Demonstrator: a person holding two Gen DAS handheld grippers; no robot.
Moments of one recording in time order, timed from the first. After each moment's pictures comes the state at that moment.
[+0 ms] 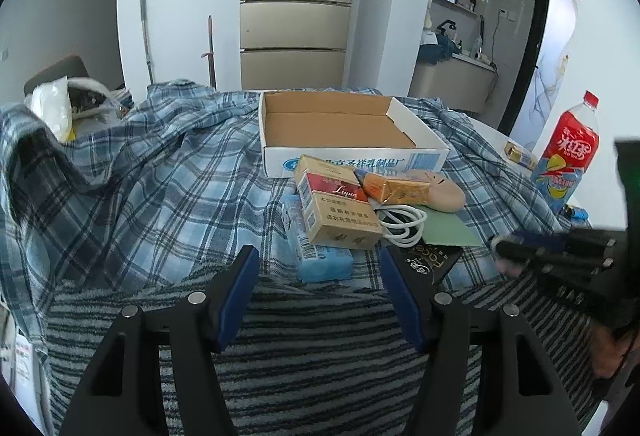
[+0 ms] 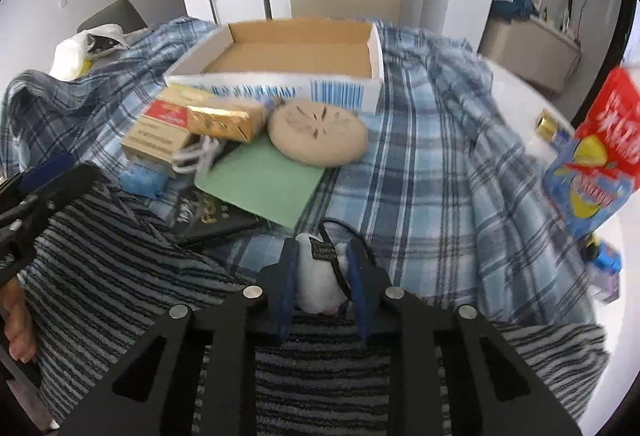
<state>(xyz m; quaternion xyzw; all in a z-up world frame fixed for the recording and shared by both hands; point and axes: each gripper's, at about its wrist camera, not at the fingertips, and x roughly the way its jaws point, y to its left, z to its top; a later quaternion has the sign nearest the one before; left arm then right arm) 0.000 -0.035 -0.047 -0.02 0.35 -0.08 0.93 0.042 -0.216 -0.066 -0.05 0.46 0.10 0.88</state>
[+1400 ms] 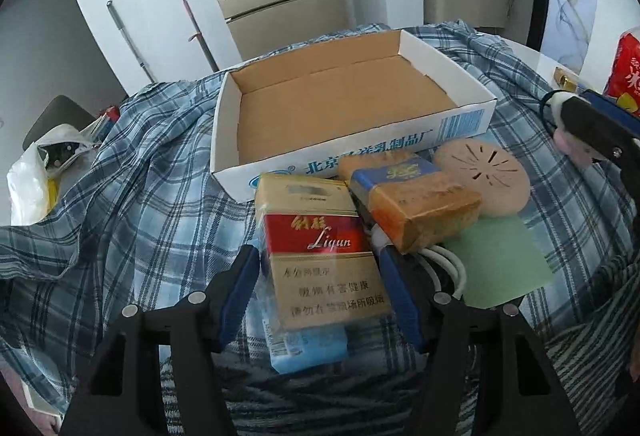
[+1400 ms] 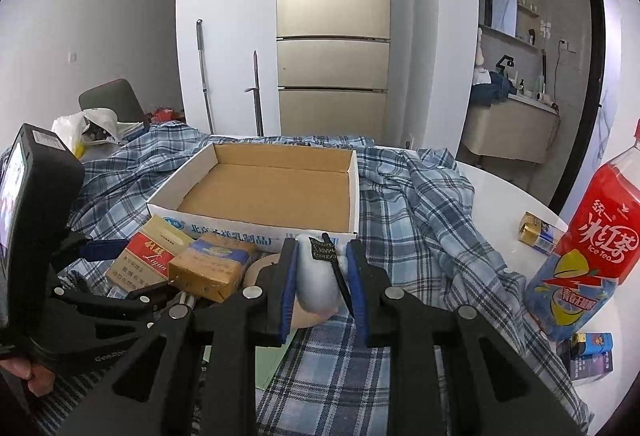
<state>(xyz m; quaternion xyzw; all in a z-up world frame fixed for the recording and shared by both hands) 0.102 -0.097 -0.076 0.11 0.45 -0.03 0.89 0.076 -0.222 -0.034 -0.04 0.29 0.08 0.95</state>
